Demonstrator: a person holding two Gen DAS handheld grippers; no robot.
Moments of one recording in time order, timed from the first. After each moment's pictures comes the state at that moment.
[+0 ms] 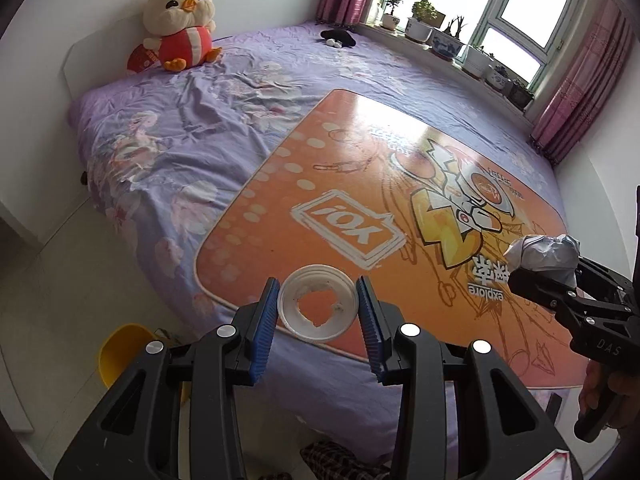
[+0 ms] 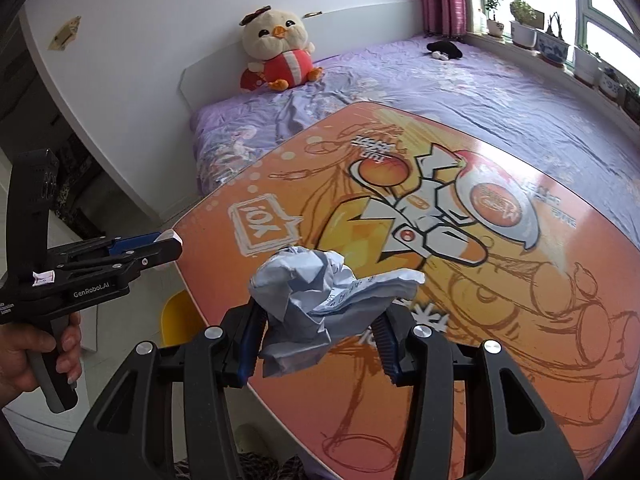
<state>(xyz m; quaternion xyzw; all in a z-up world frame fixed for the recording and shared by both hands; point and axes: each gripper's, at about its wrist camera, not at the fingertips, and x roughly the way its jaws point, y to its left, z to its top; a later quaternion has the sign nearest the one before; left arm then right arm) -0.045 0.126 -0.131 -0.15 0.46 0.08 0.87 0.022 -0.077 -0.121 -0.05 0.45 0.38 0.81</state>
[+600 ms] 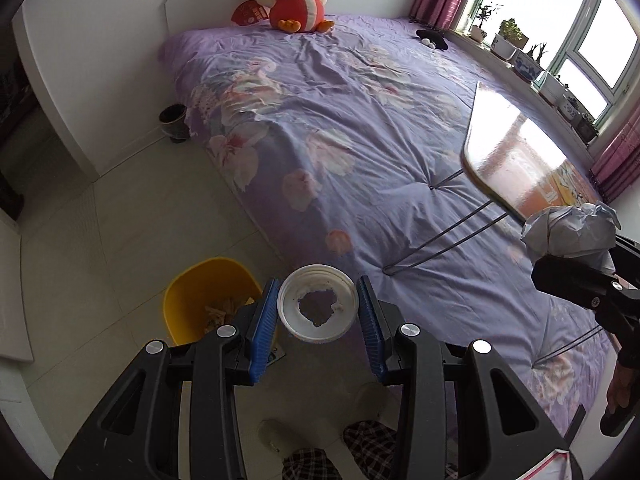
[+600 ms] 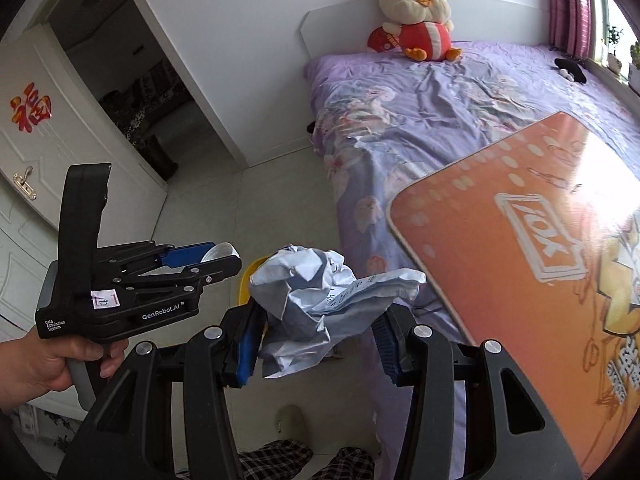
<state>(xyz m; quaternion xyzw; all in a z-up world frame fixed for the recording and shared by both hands) -0.175 0.246 -0.191 -0.19 0.48 0.19 0.83 -0.089 0.095 -0.146 -0.12 0.46 0.52 0.71</state>
